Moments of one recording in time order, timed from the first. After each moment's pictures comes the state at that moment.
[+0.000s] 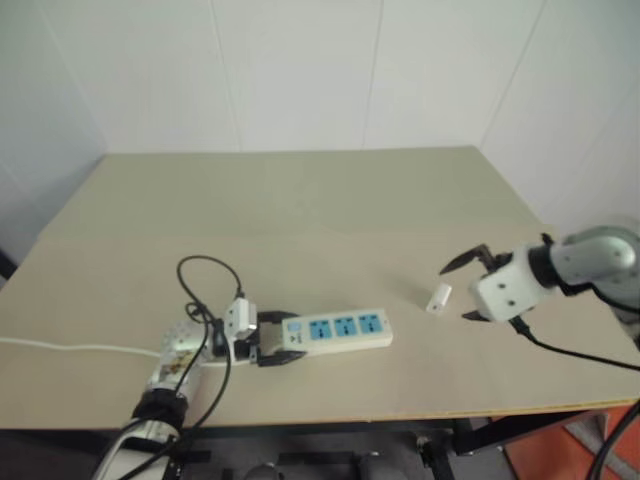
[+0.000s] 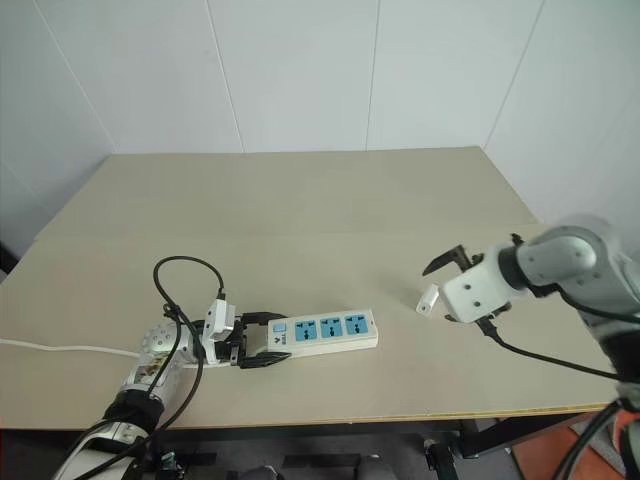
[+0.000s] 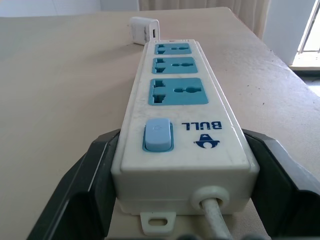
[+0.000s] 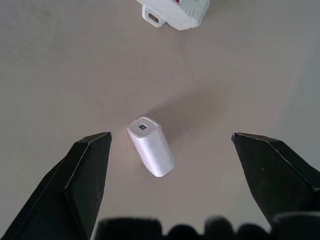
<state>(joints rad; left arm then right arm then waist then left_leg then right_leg) -0.45 0.39 -0.07 0.61 -0.28 -0.36 -1.41 -0.86 -1.05 0.35 0.27 -0.16 -0.66 1.47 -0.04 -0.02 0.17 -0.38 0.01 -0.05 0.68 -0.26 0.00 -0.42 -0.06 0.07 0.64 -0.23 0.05</state>
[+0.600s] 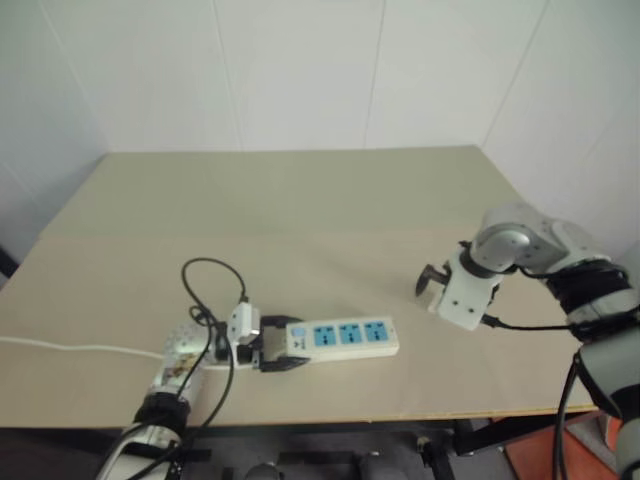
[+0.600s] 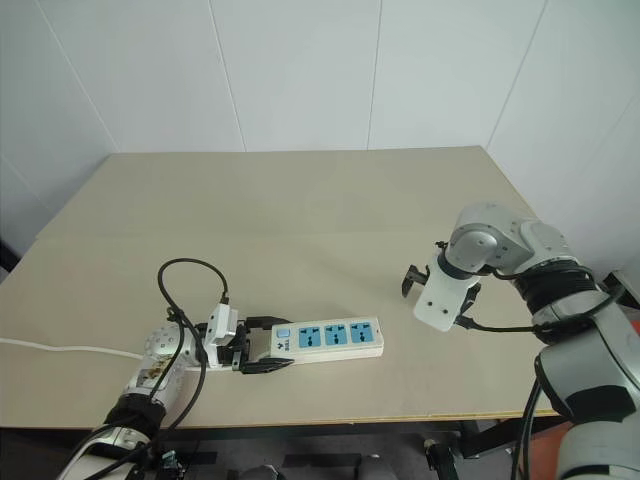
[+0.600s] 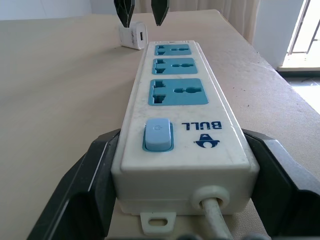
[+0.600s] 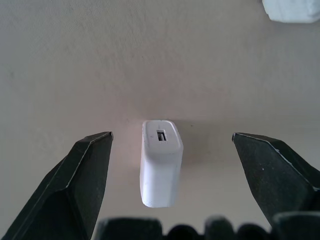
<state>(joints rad) -0.43 0.38 -0.09 0.57 -0.28 -0.35 -1.43 -1.15 -0.83 0.64 0.73 -0.48 -1.04 1.46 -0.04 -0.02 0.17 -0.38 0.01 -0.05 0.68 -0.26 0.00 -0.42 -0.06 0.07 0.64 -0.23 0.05</state>
